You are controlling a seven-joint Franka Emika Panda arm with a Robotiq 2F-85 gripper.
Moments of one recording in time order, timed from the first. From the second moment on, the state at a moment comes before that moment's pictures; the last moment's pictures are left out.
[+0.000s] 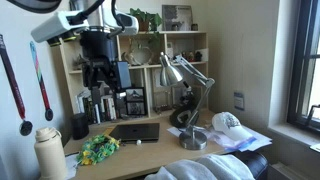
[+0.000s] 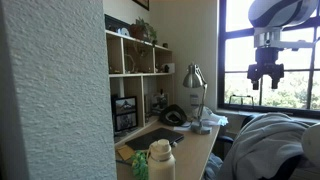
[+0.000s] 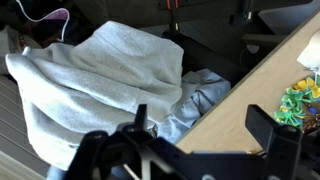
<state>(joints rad) -0.16 -0.79 -0.21 -2.42 -0.15 1.64 -0.16</state>
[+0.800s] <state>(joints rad) -0.20 -0.53 -0.26 -2.39 -0.15 1.98 -0.06</state>
